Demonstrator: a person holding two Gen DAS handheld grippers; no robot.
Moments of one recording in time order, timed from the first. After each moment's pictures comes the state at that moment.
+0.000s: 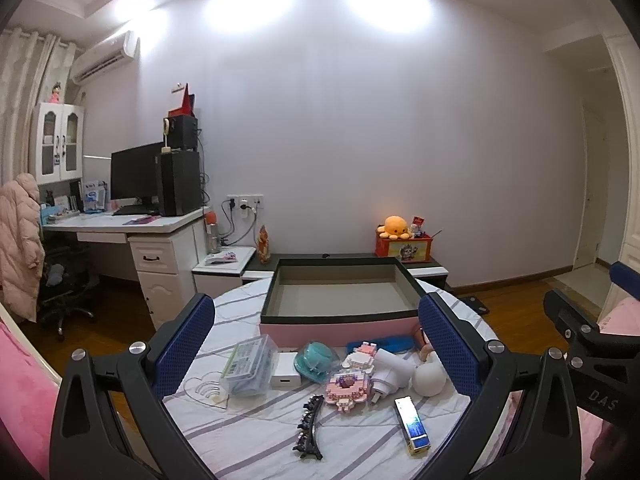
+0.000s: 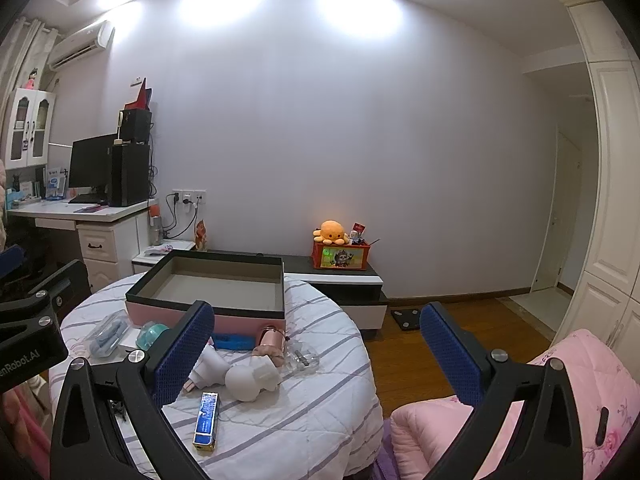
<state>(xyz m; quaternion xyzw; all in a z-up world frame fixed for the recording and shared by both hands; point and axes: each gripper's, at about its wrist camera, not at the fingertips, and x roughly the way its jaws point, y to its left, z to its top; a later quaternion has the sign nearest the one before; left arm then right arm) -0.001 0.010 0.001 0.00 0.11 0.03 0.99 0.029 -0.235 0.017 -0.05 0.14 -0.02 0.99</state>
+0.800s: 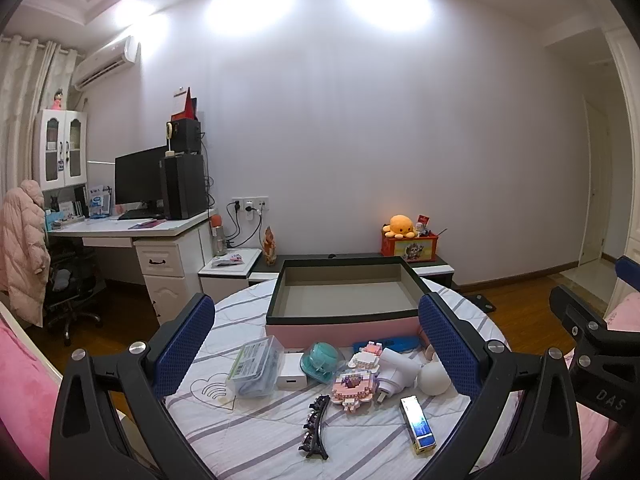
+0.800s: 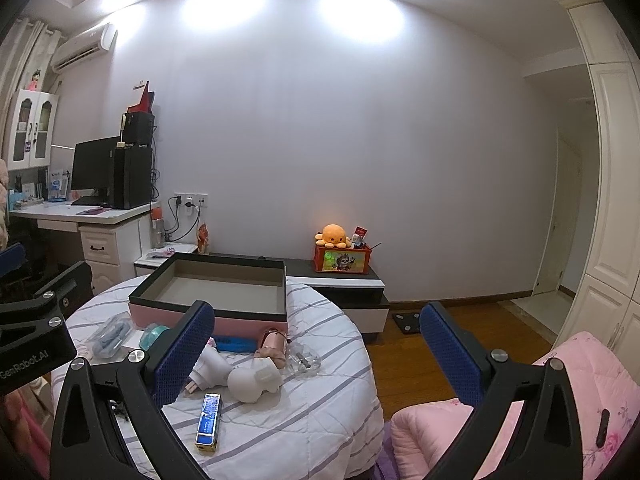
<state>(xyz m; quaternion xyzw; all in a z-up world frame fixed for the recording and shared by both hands) -0.001 0.008 0.004 0.01 0.11 0.03 0.99 0.027 -0.236 0.017 -0.04 0.14 -0.02 0.99</state>
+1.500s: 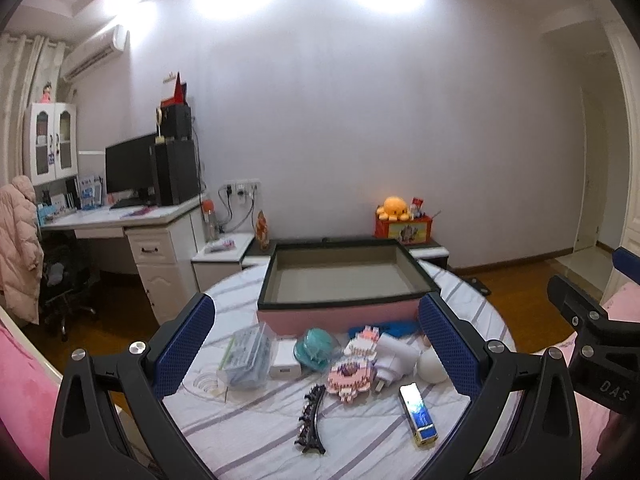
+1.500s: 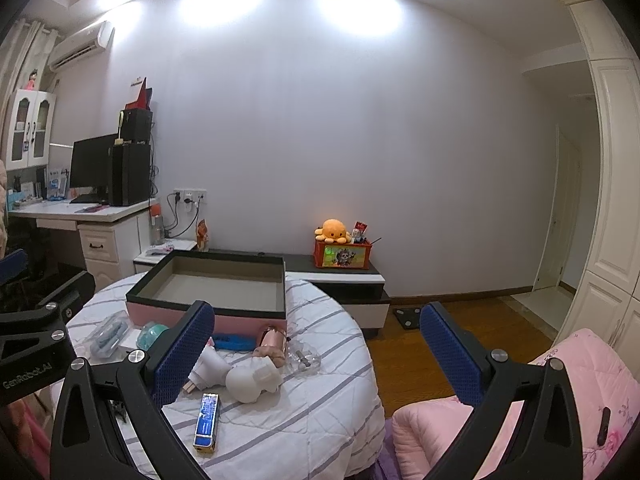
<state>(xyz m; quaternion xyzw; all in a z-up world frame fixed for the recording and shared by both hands) 0.017 0.010 -0.006 0.01 0.16 0.02 0.99 0.035 -0.235 0.013 -0.04 0.15 -0.02 0.99</state>
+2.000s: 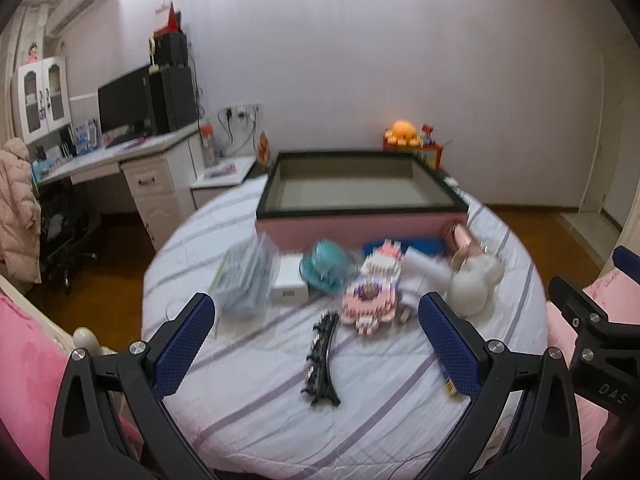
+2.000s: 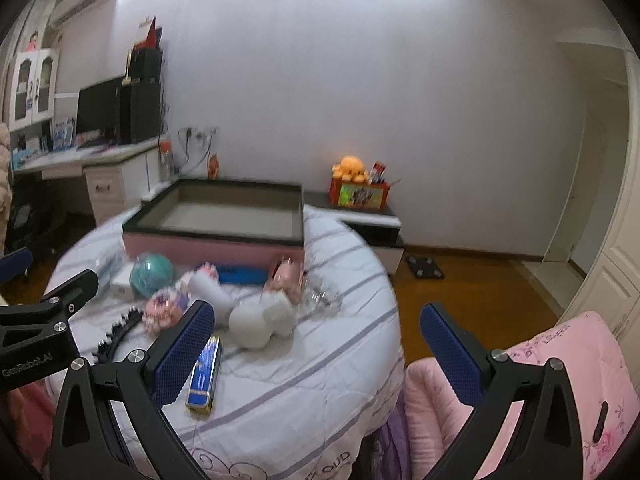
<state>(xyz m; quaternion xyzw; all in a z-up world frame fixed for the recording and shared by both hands) 0.056 0.020 -0.068 0.00 0.30 0.03 0.95 0.078 -0.221 -0.043 -0.07 0.28 0.01 0.96</state>
